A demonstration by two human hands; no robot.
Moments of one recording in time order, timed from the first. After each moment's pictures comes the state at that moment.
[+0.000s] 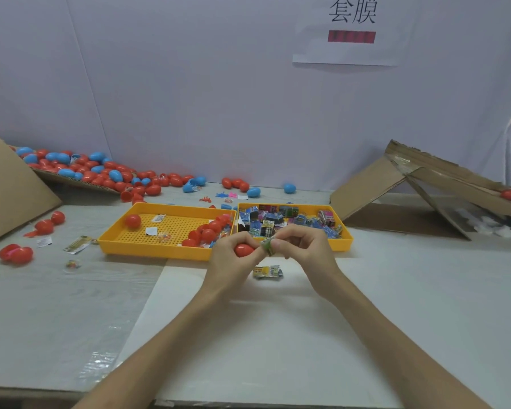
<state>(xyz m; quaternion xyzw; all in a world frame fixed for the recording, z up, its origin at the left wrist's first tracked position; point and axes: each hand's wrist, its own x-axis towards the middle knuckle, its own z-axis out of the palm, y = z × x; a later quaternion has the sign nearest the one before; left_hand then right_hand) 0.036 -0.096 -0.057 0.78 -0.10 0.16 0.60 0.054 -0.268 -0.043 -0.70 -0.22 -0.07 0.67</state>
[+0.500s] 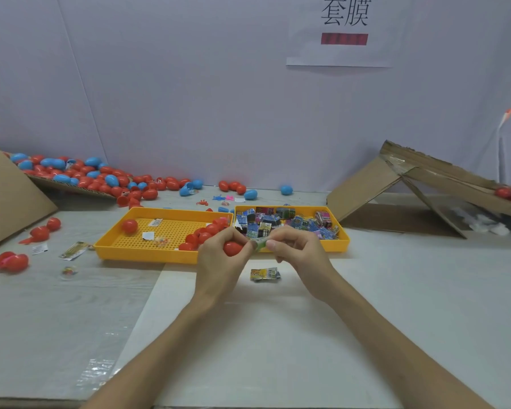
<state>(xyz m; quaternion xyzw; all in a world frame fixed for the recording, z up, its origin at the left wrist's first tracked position) 0.036 -0.092 -0.056 0.80 -0.08 0.27 0.54 0.054 -0.264 -0.043 -0.68 -0.21 -0.02 0.70</state>
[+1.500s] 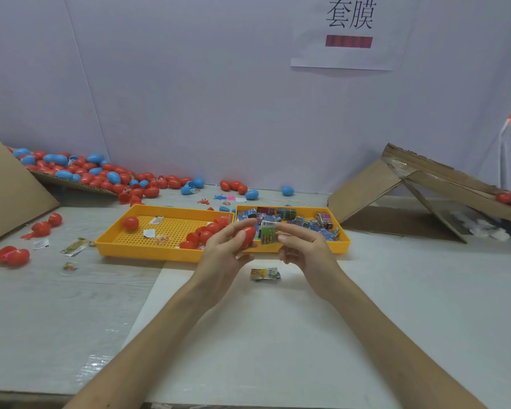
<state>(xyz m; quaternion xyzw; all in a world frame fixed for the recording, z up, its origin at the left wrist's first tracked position) 0.036 -0.088 -0.042 0.56 -0.06 0.00 0.83 0.059 -0.269 -0.038 -0.65 -0.10 0.03 0.76</state>
